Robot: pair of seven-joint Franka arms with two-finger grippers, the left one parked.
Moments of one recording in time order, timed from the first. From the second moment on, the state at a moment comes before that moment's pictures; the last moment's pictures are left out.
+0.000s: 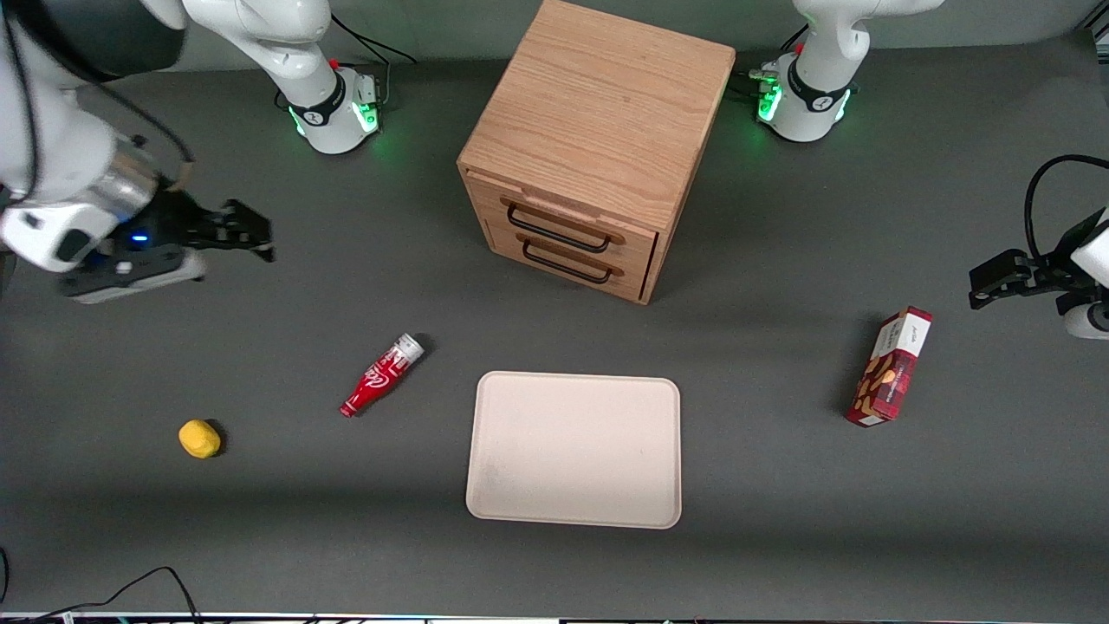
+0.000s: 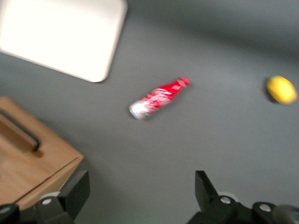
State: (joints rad) arm -0.22 0.08 0.53 -1.56 0.04 1.63 0.00
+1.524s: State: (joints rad) arm 0.15 0.42 0.74 -1.44 -0.15 1.81 0.00
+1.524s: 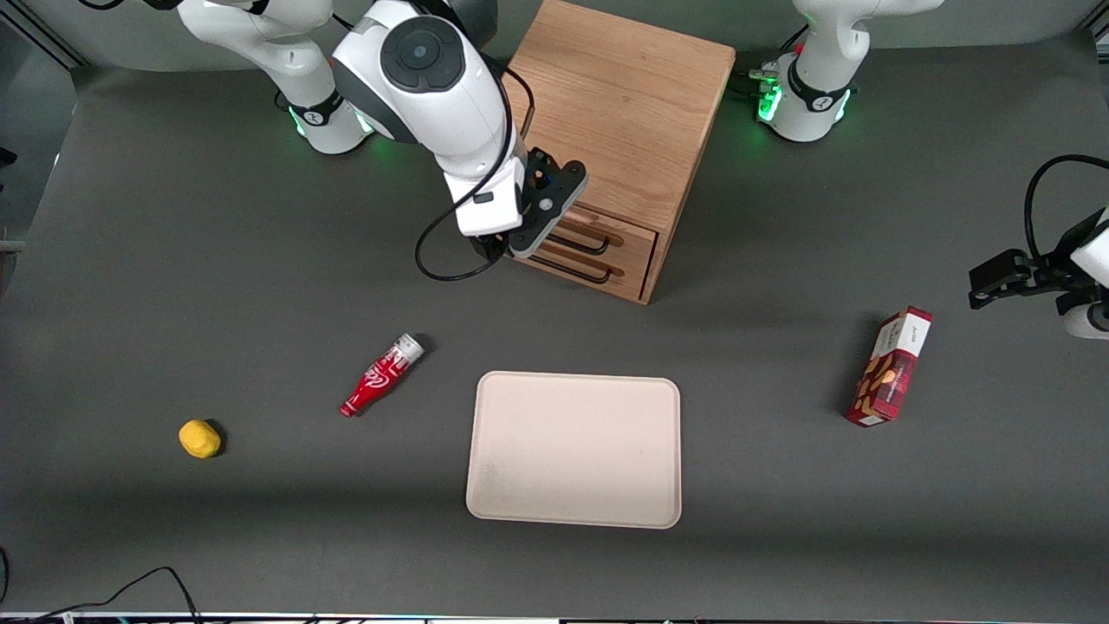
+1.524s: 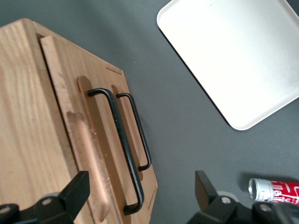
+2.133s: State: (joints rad) arm 0.18 0.53 0.74 -1.44 -0.22 1.86 0.00
